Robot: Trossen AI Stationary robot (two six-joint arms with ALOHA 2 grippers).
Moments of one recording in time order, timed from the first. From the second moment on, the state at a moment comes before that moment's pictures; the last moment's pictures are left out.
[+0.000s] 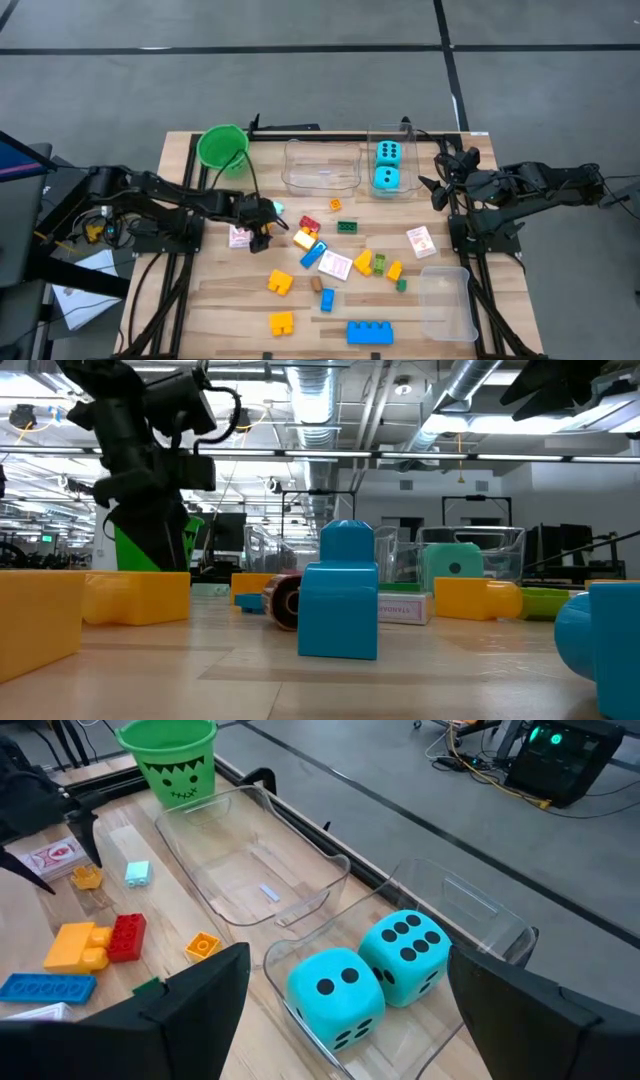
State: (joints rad) left arm 0.01 1.34 0.60 -0.38 -0.13 -0.19; right arm 0.20 0.65 0.92 -0.99 0.81 0.52
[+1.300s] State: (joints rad) left arm 0.01 1.35 0.48 -0.26 -0.21 -0.24; right arm 0.20 0.65 0.92 -1.00 0.81 0.52
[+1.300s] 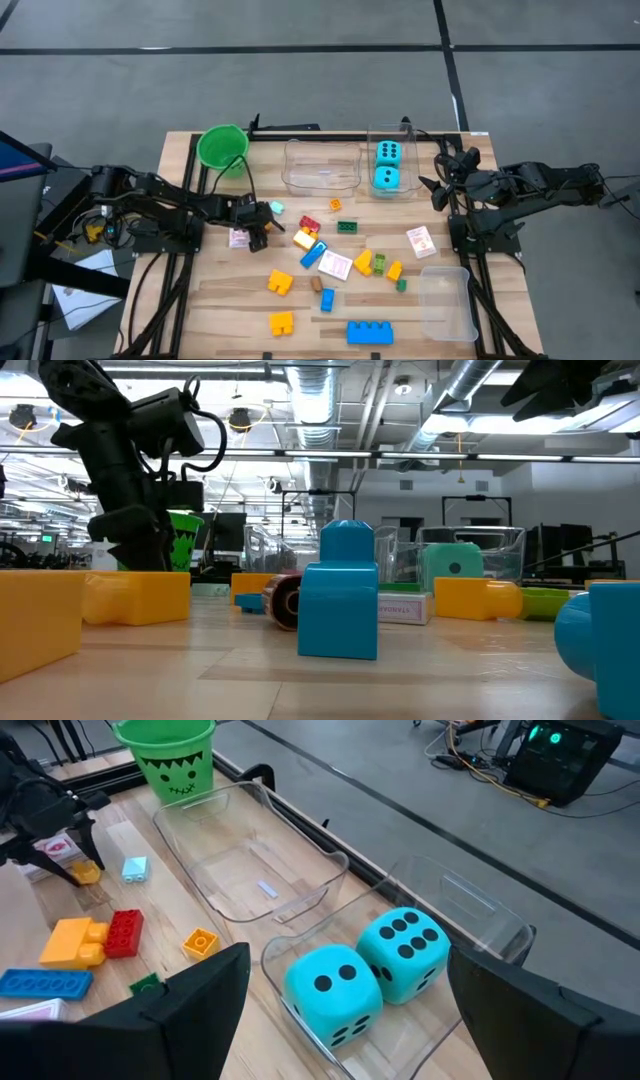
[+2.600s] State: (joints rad) left arm 0.35 1.31 0.49 0.77 -0.27 0.12; right arm 0.20 0.65 0.92 -1.02 0.81 0.51
